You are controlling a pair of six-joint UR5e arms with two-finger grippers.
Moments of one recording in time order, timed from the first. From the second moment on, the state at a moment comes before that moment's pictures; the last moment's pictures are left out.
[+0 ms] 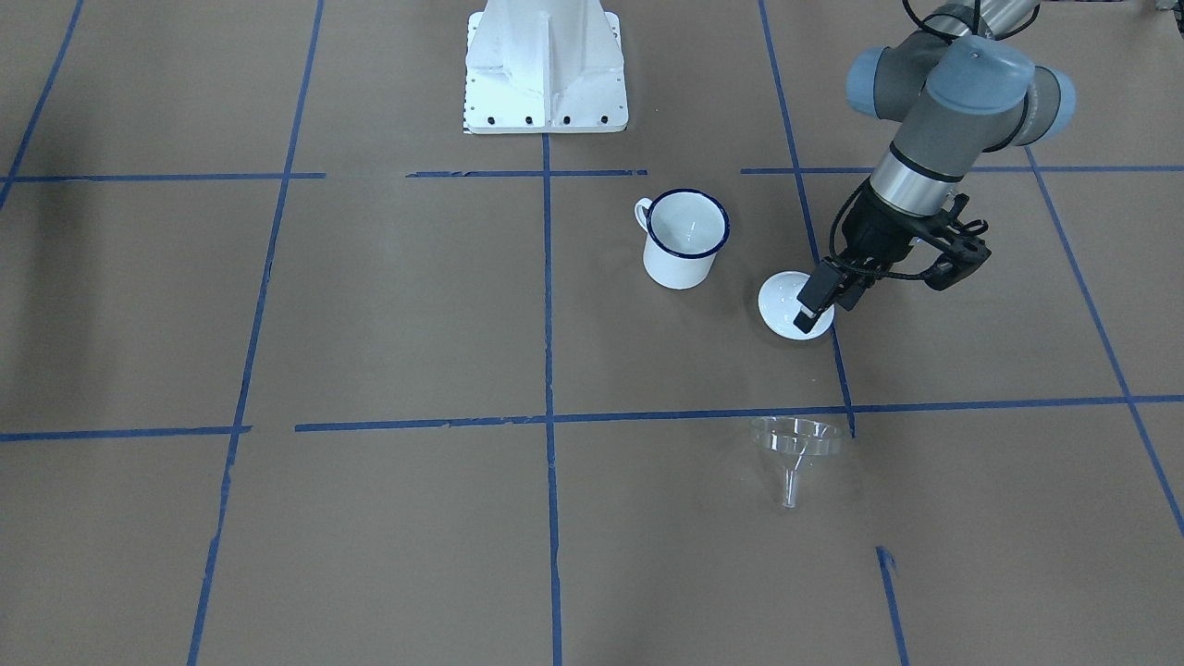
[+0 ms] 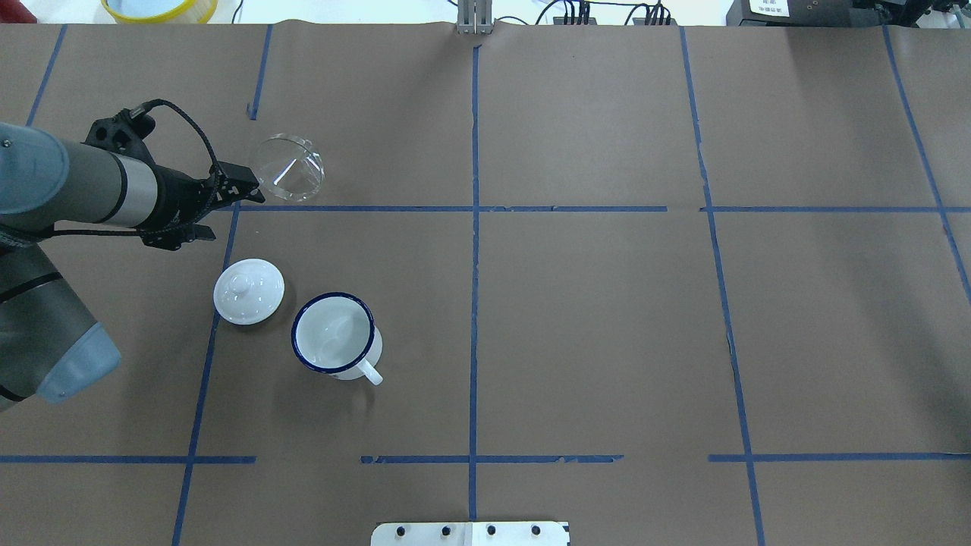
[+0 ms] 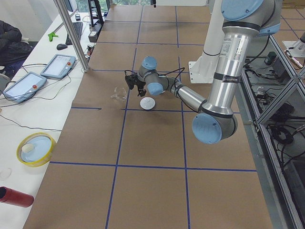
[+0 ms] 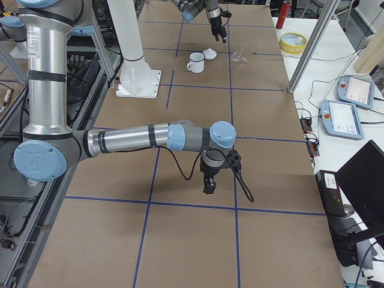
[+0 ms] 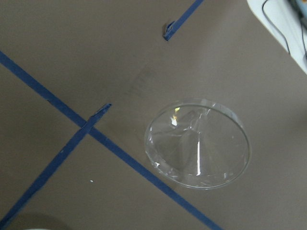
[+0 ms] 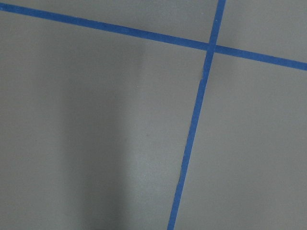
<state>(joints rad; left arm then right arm) -0.80 -1.79 -1.82 -2.10 -1.94 -1.63 1.45 -1.63 1.79 -1.79 2.31 -0.13</state>
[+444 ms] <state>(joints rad) -0.81 -1.83 -1.84 -1.86 -1.99 -1.39 1.45 -1.63 1.79 -1.79 2.31 -0.13</state>
